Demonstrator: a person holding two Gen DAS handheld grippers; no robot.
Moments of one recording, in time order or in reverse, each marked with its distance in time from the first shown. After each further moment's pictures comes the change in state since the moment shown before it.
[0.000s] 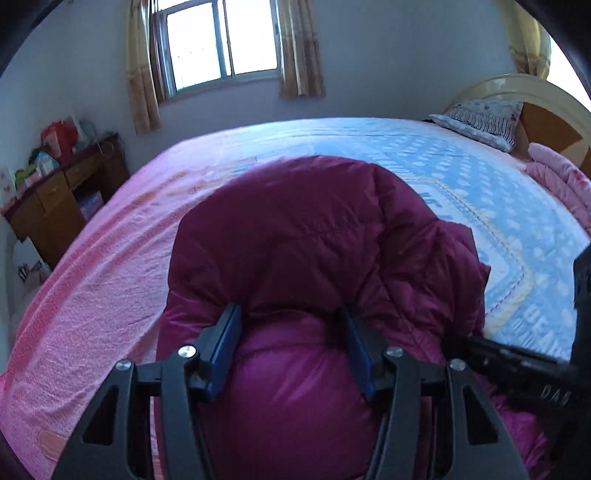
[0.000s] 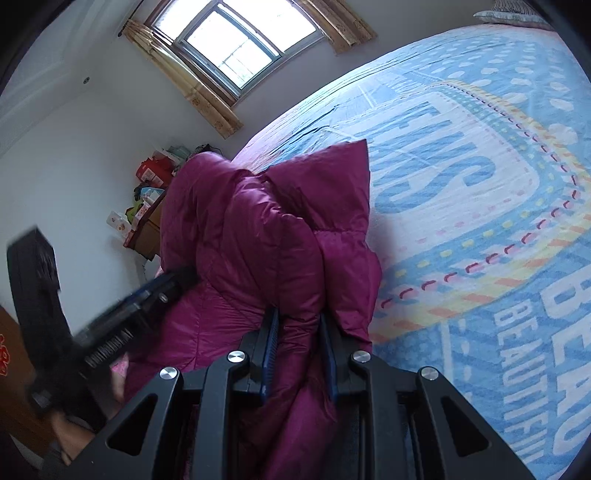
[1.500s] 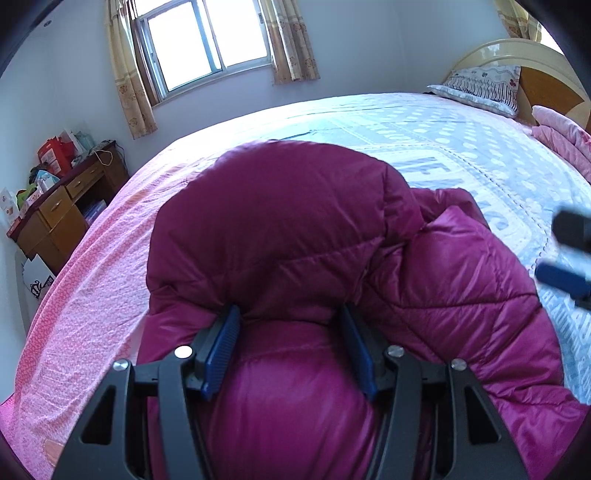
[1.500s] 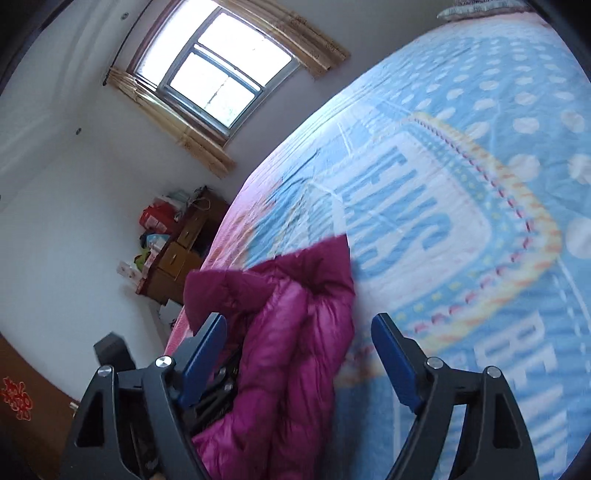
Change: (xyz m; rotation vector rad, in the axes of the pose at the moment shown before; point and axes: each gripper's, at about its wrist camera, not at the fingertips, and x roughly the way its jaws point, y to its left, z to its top) left arm 0.031 -0.027 0.000 0.073 0.062 0.058; right arm -0.045 -0.021 0.026 0.141 -0.075 0.044
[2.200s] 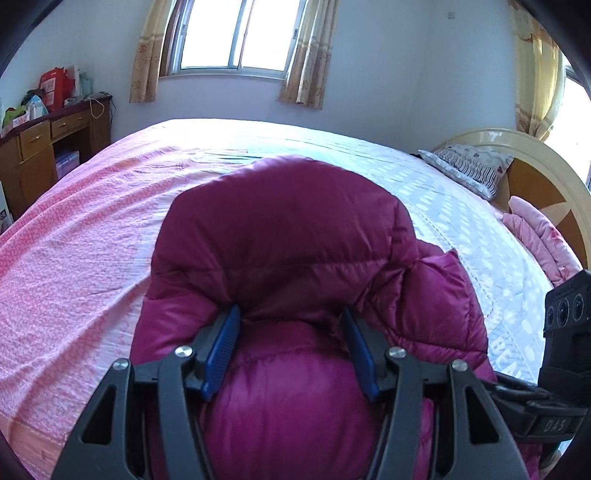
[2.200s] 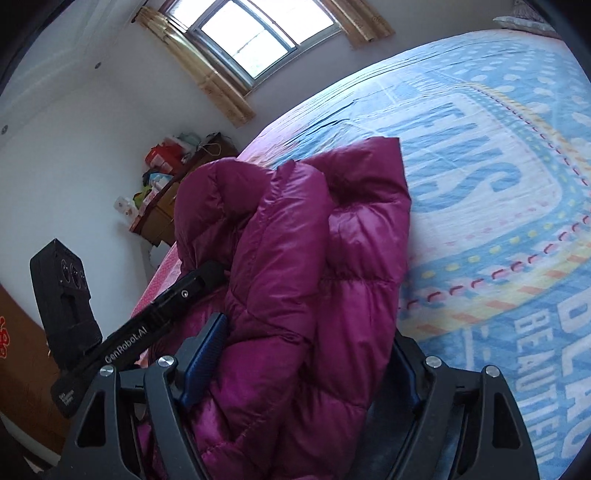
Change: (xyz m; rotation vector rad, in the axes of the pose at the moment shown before) left arm -0.014 0.056 -0.009 -0.281 -0.083 -0.255; right arm 0.057 0.031 -0.035 -0.215 0.115 -0.018
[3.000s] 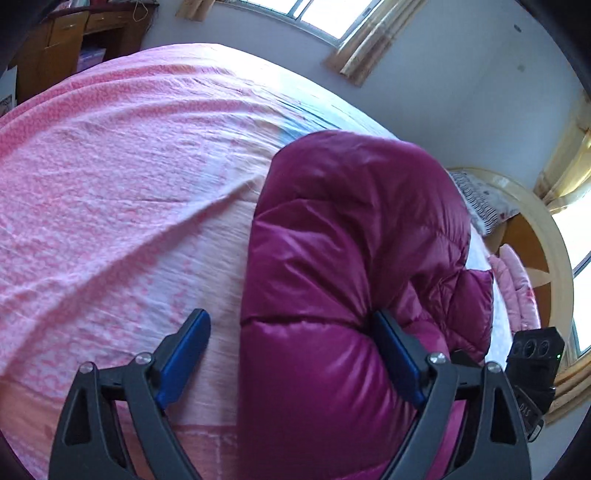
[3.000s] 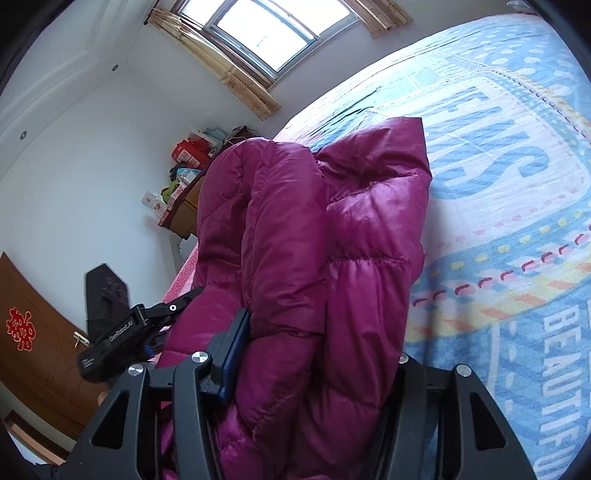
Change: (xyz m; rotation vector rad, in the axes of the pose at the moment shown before) left arm 0.009 0.090 -0.012 -0.318 0.187 -0.131; right arm 0.005 -0.021 -0.003 0.019 0.021 0.124
